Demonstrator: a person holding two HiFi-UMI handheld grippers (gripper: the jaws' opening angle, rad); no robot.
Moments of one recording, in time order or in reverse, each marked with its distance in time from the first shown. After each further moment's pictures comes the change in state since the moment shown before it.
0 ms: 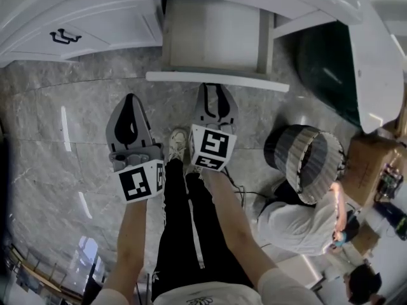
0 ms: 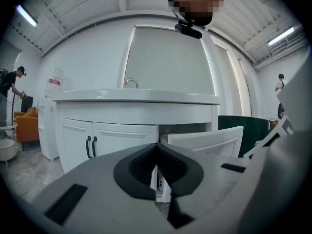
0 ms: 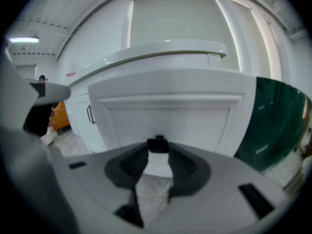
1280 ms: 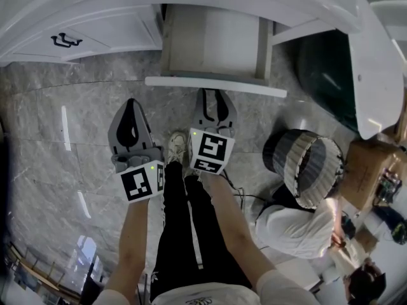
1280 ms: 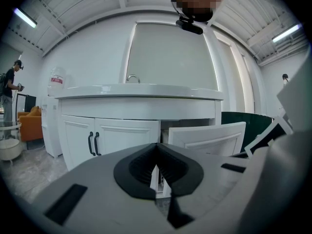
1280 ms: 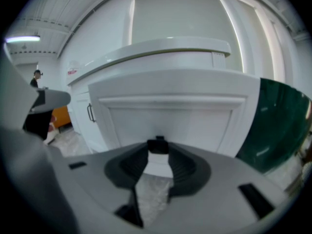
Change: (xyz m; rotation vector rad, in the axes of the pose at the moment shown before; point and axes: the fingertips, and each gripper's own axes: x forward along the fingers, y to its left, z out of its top) left arm 0.004 0.000 -0.010 -0.003 0.044 0.034; right arm 0.003 -0.001 0.005 -0.018 0.026 0.013
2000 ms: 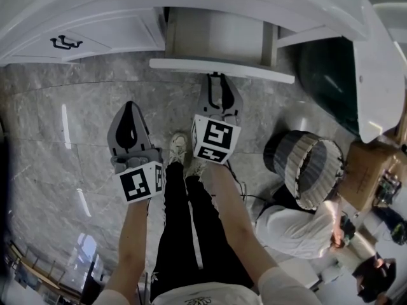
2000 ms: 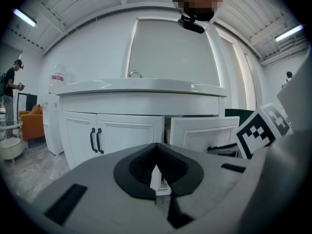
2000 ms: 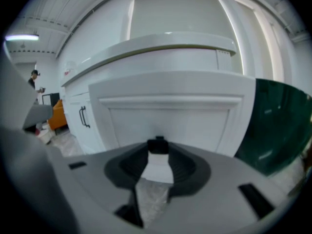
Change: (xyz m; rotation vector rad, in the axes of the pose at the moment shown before) left arm 0.008 0.013 -0.013 -0.008 0.036 0.014; right arm 0.035 -0.009 0.025 0.000 -0.028 -0.017
